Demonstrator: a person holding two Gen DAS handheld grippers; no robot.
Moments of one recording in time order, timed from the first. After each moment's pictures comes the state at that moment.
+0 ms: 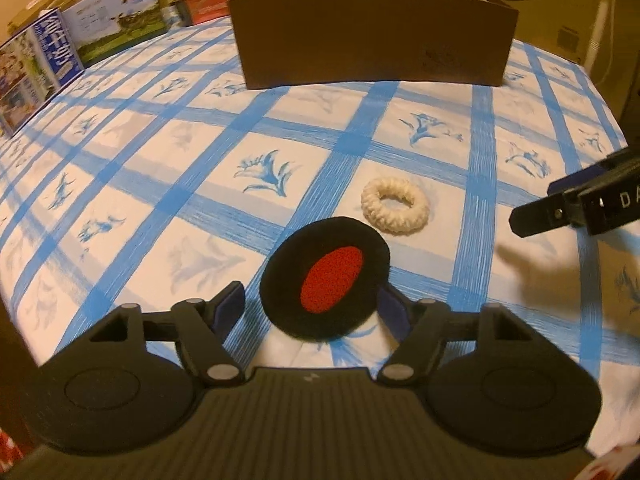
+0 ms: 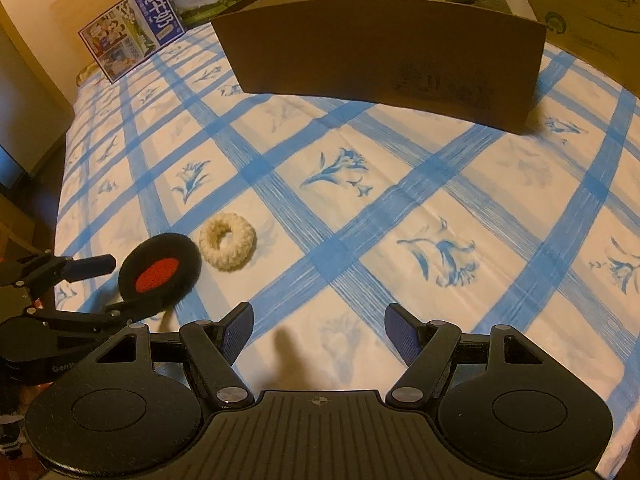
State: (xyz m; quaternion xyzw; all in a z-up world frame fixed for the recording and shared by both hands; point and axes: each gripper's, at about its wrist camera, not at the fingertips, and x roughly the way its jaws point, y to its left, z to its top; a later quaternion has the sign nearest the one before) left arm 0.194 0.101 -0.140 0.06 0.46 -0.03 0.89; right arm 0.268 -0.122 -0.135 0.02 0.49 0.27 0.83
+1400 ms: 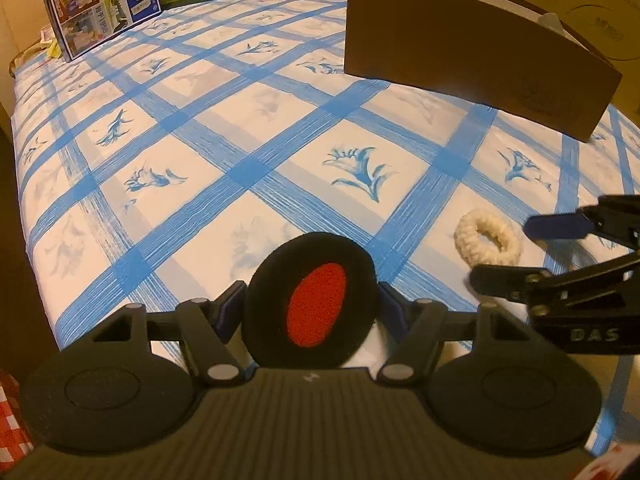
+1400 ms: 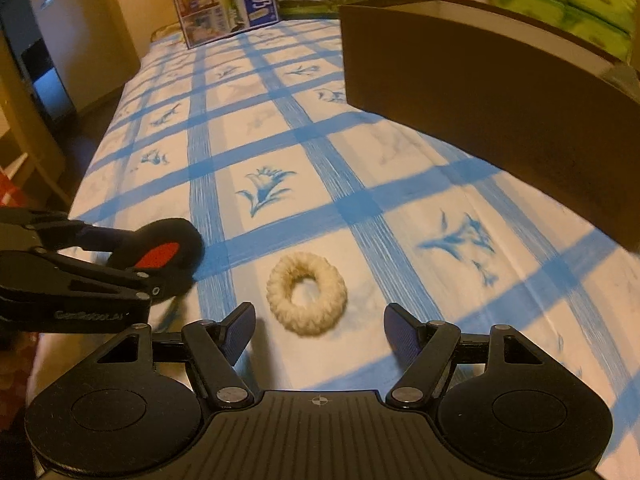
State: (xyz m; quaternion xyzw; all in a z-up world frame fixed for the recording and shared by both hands) left arm 0.210 0.143 -0.147 -0.03 0.47 0.09 0.88; right arm 0.276 -0.038 -0.159 -0.08 0.41 0.36 0.83
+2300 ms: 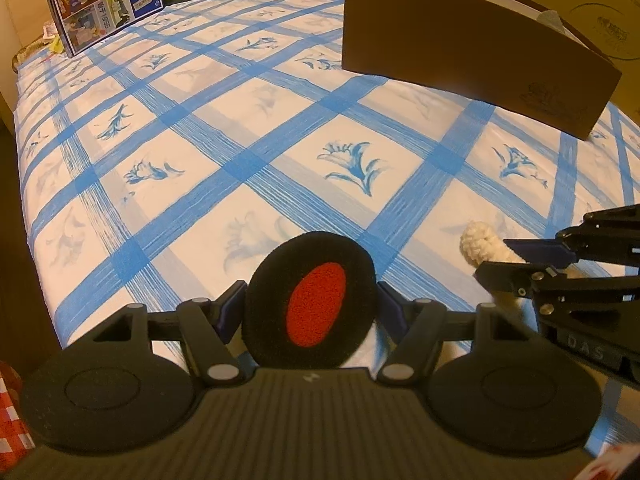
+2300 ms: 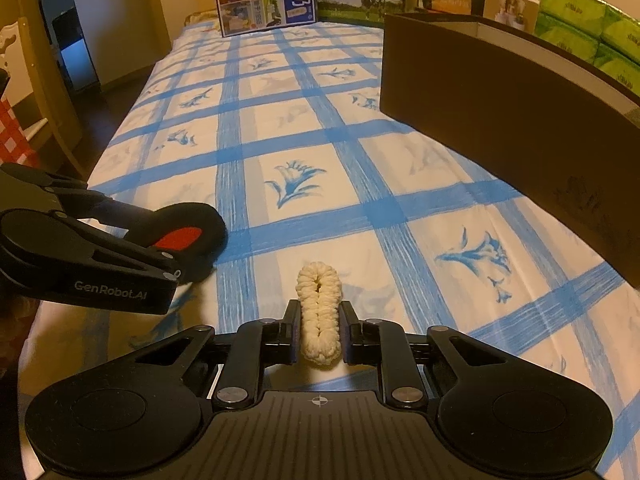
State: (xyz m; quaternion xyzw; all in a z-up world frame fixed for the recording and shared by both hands) left arm 0.205 0.136 -0.145 -0.03 0.47 0.09 0.88; right arm 0.262 -0.036 -0.158 -0.12 0.39 0.40 0.82
